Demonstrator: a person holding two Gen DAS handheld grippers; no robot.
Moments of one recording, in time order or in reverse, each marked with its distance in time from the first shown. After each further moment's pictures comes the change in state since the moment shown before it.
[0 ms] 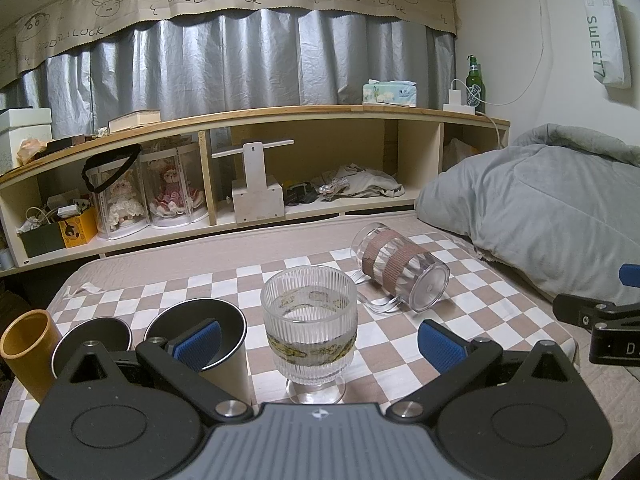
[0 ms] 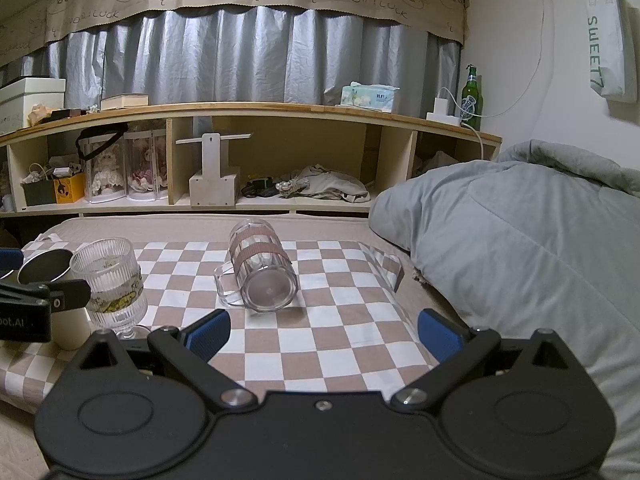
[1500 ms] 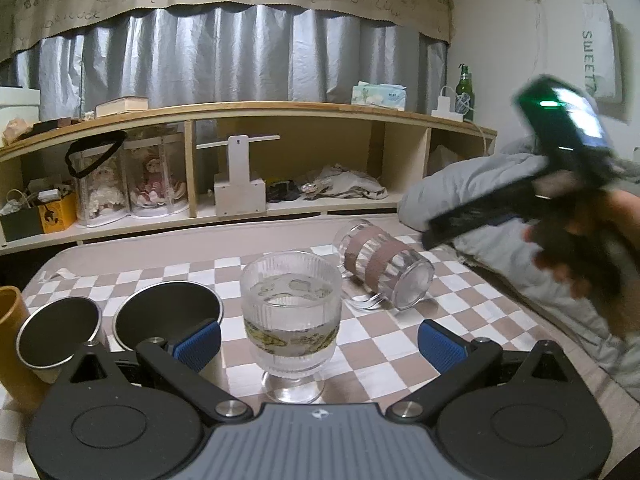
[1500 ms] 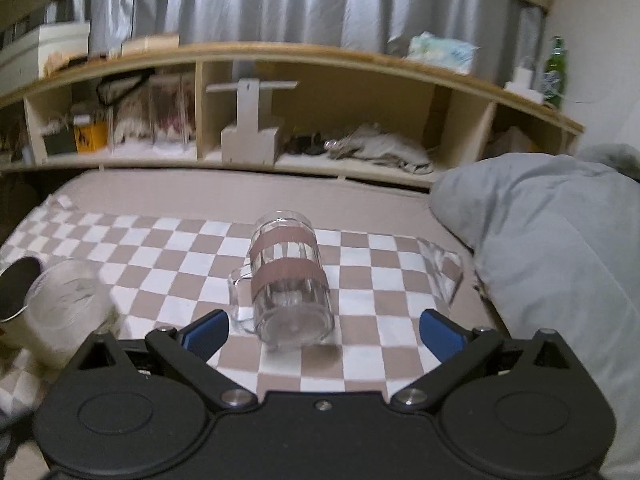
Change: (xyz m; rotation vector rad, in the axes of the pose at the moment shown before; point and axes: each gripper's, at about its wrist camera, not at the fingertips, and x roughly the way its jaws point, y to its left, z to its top) left arm 0.015 0.000 -0.018 -0.057 -0.021 -0.075; right arm 0.130 0.016 0.078 -0.133 0.212 0.150
